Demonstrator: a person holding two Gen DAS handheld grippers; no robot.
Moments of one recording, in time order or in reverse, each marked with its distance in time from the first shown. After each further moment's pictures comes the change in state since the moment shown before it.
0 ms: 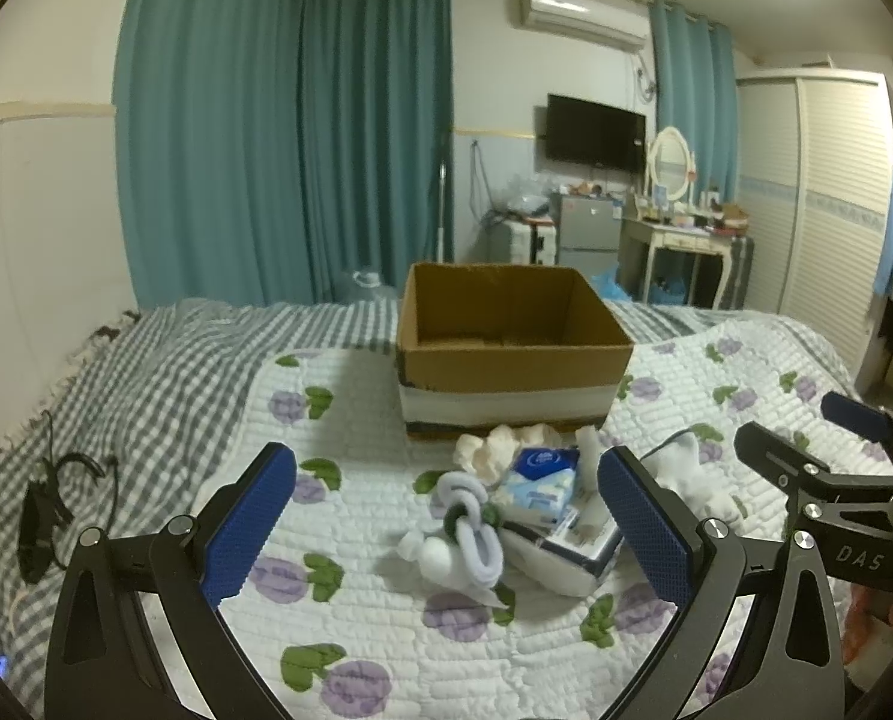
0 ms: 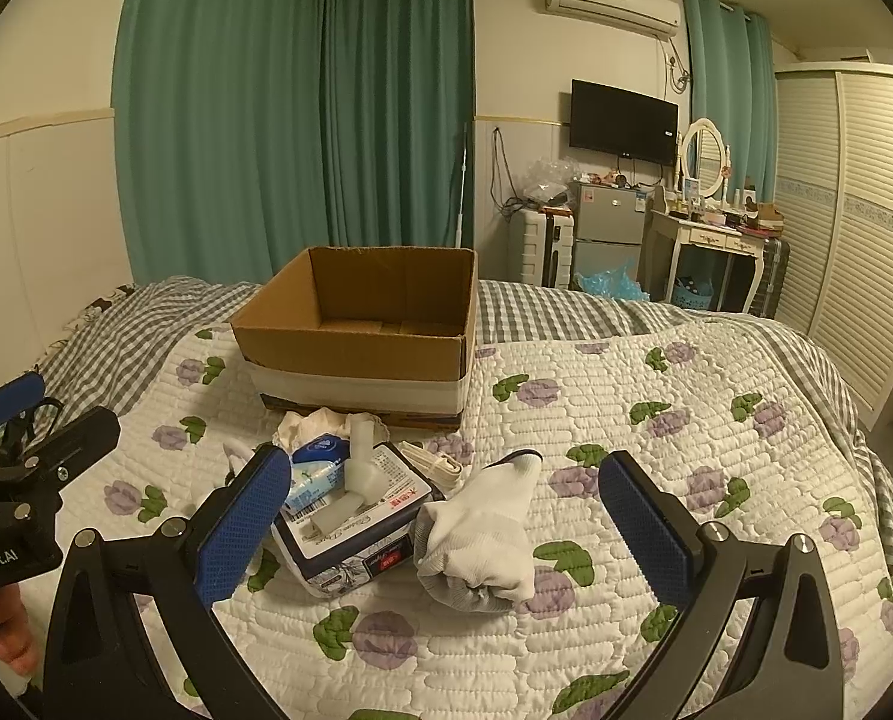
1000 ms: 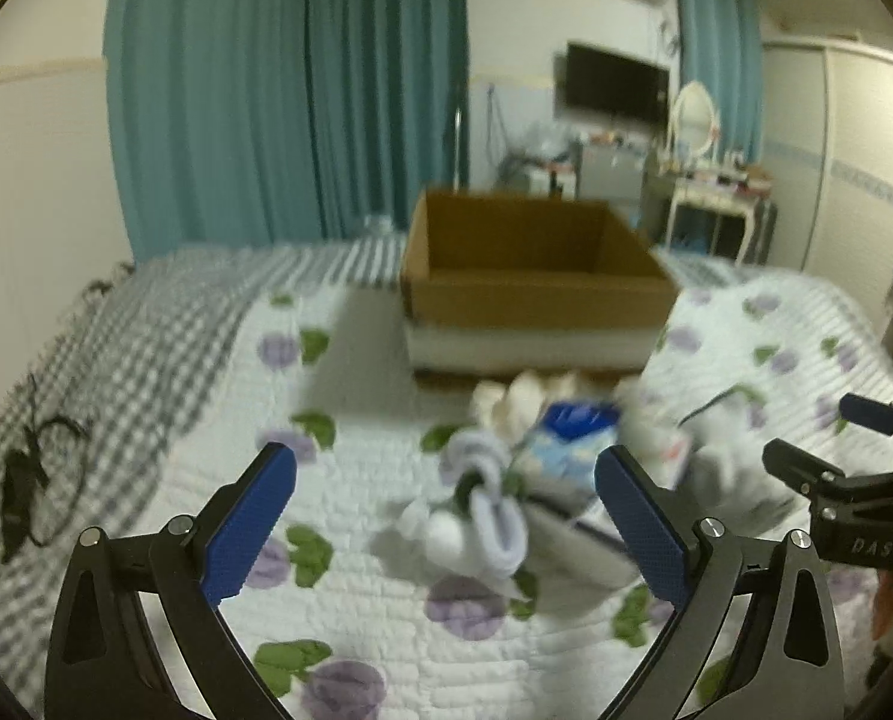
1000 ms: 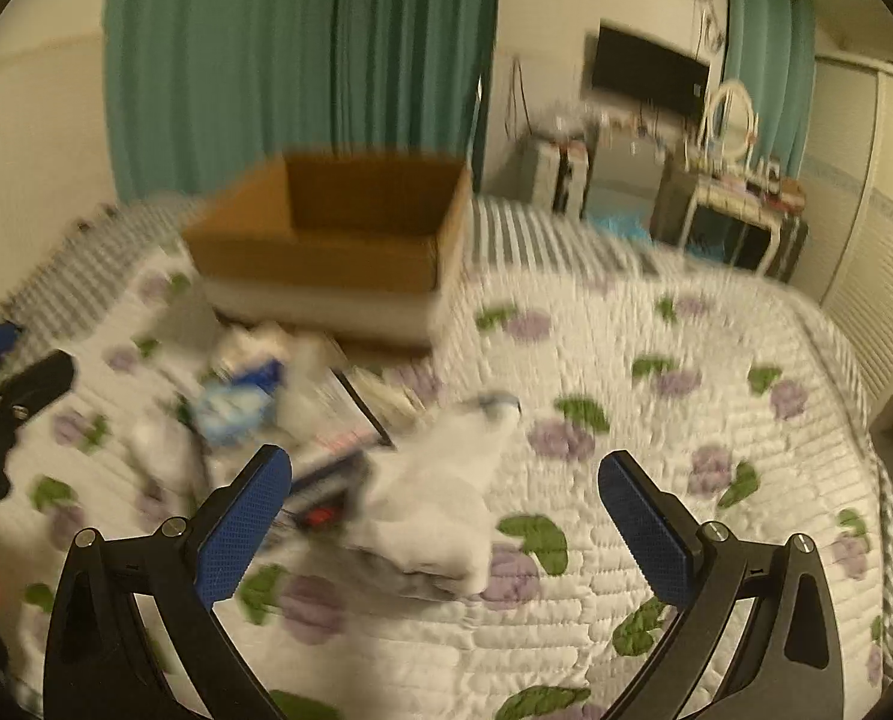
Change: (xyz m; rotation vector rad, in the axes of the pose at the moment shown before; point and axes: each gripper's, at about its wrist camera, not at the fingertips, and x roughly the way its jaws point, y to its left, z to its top) left arm 0.061 -0.005 -0.019 -0.005 0.162 0.046; right arm 0.056 -0.022 -0.010 -0.079 0.187 0.003
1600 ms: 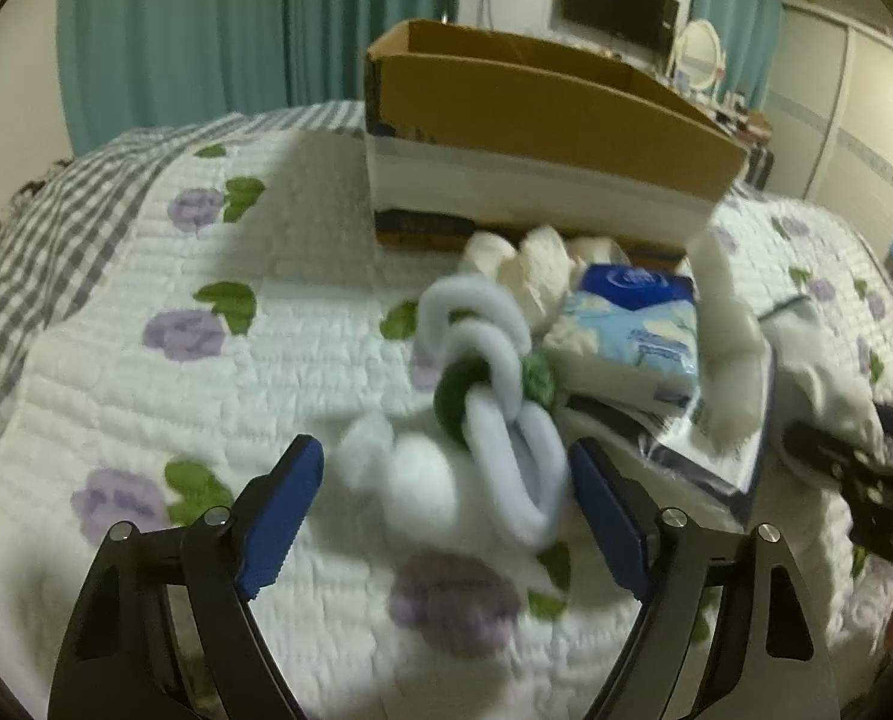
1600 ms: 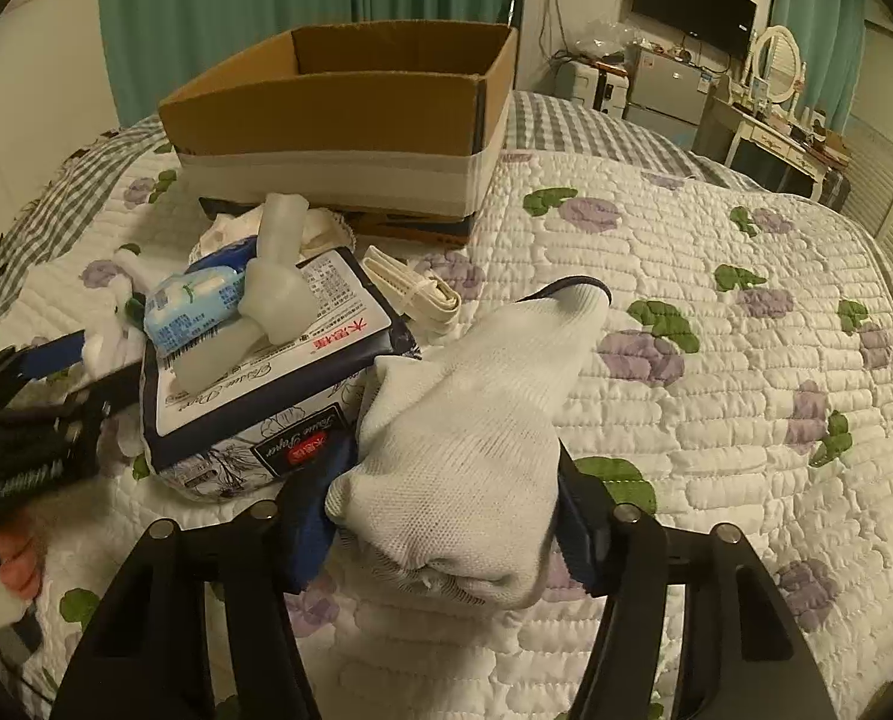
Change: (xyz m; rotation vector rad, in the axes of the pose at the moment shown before) left arm 0.083 0.005 -0.030 -0.042 0.205 -0.094; right arm 0.073 0.007 -0.027 -0.029 0.204 0.070
